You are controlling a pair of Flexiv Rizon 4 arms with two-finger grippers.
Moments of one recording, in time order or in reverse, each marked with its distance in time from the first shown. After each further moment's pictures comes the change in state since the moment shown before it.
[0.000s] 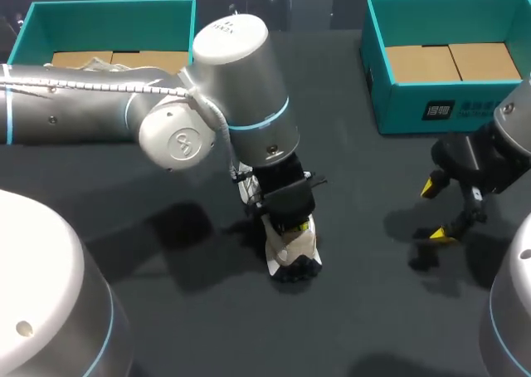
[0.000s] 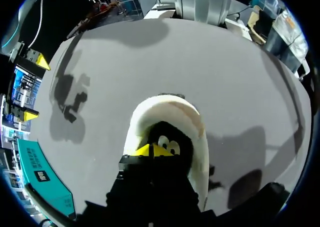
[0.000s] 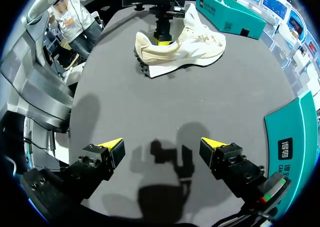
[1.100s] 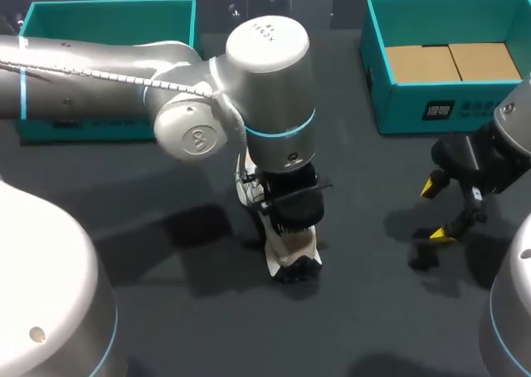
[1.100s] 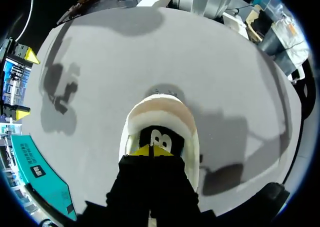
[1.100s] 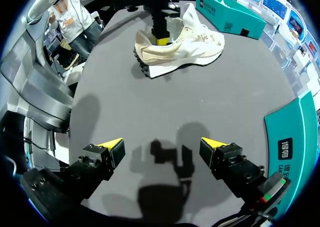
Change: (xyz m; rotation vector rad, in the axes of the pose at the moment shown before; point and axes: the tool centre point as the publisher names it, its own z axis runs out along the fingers) left arm 0.003 0.007 -0.011 -0.152 0.091 -0.028; right arm 0.000 0.000 0.000 0.000 0.000 0.000
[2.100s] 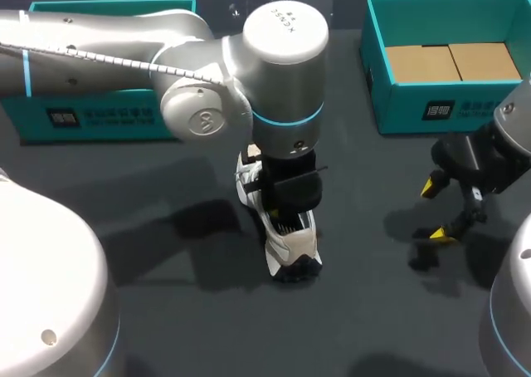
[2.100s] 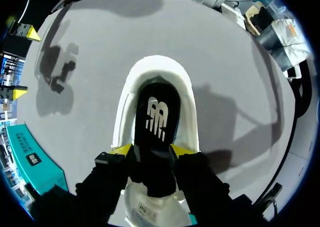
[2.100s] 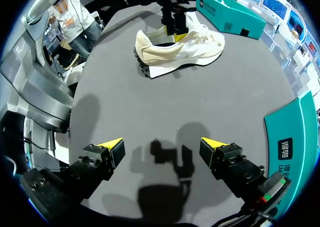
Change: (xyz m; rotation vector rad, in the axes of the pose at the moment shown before) left arm 0.001 0.036 -0.015 -0.120 0.068 -0.008; right arm 0.000 0.000 0.000 0.000 0.000 0.000
